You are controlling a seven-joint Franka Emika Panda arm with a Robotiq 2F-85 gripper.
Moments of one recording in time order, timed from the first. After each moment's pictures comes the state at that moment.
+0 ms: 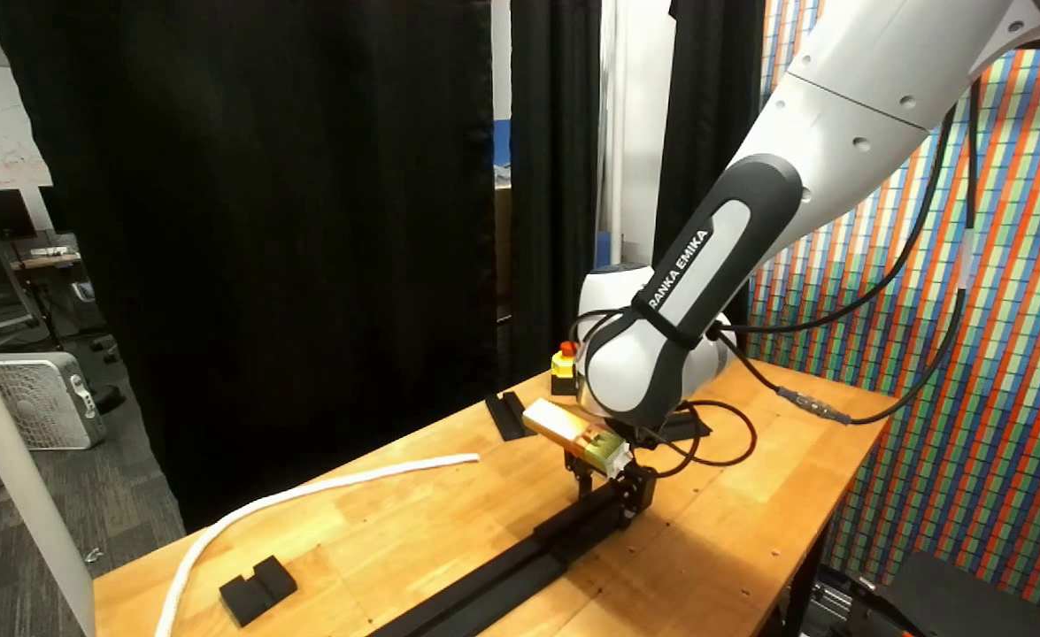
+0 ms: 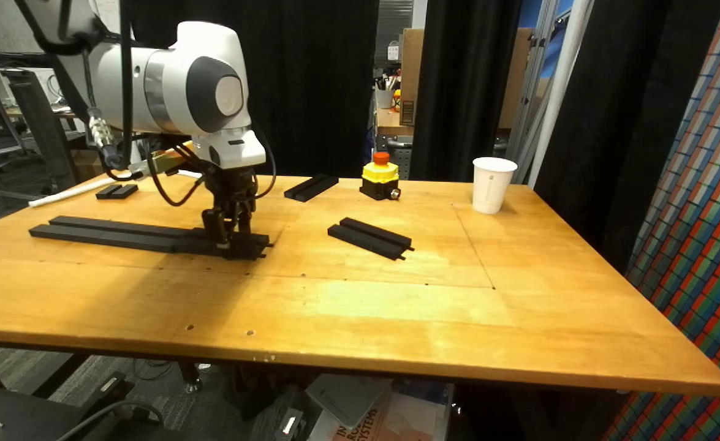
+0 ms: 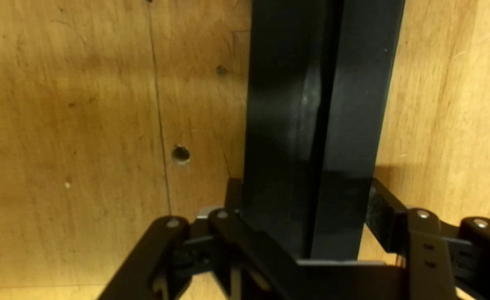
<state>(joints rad) 0.18 0.20 0.04 -2.46 0.04 2.68 1.62</state>
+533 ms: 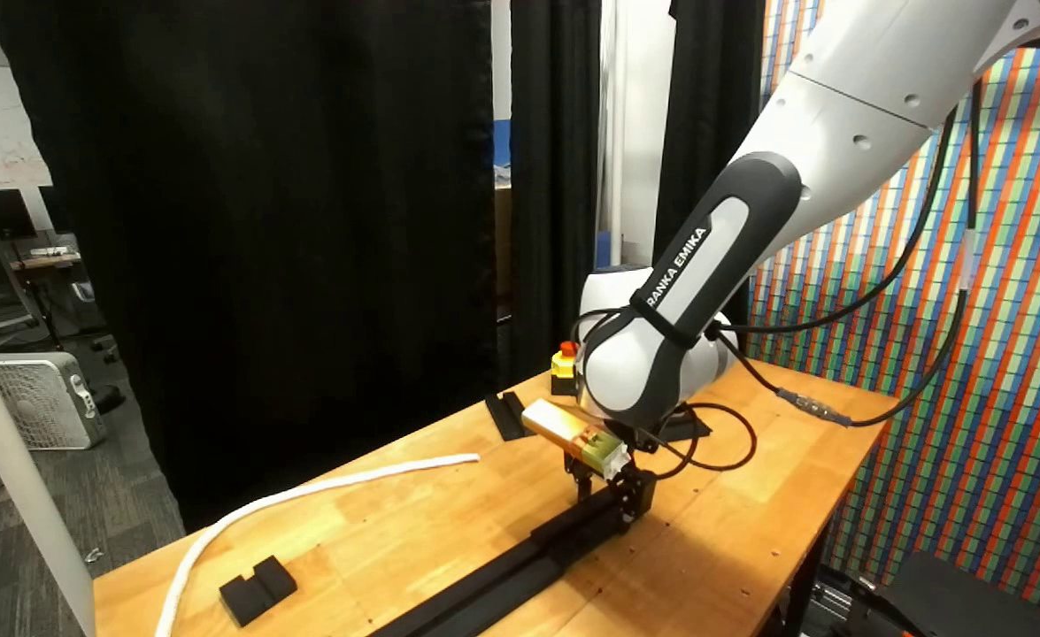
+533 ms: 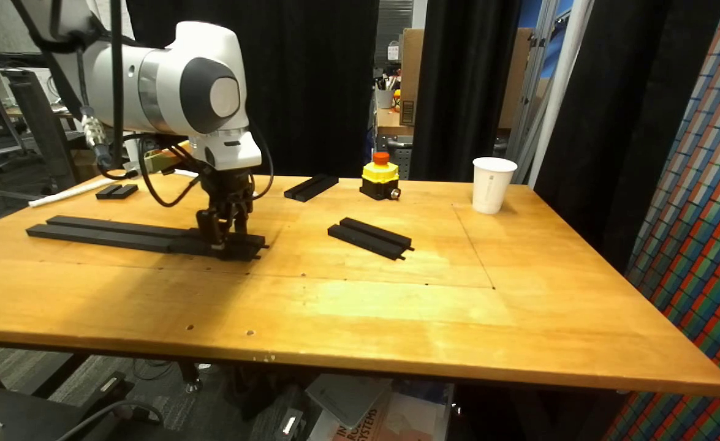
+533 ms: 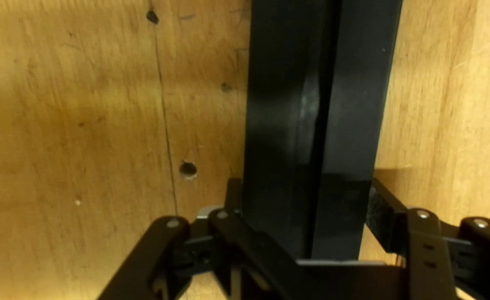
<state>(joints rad) 0.18 0.20 0.06 -2.47 0.08 2.68 1.62</state>
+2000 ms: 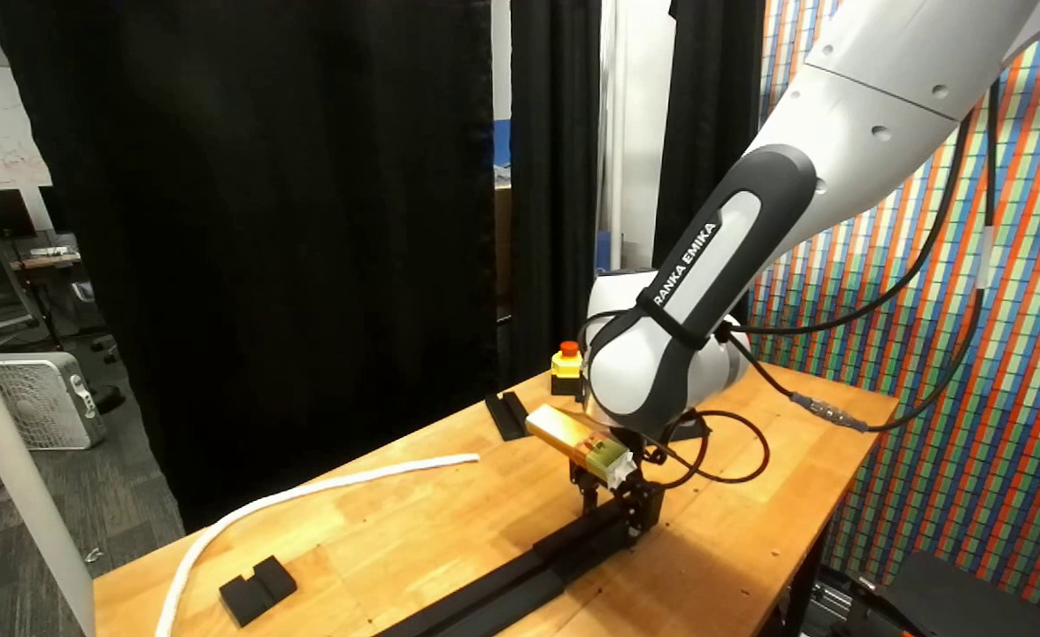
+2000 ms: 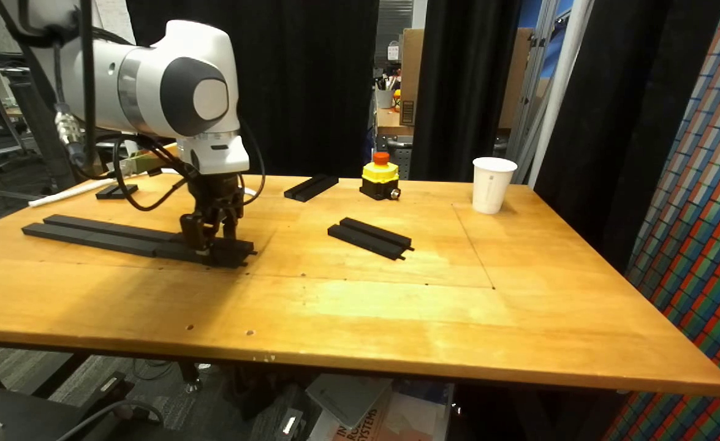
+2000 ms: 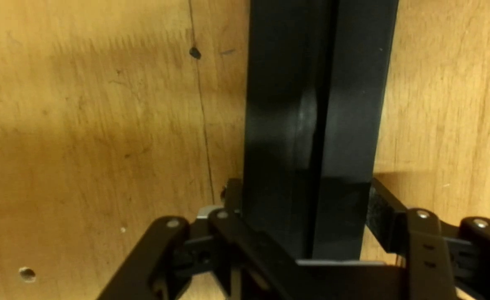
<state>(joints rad) 0.18 0.16 0.08 -2.52 0.15 2.68 1.62</state>
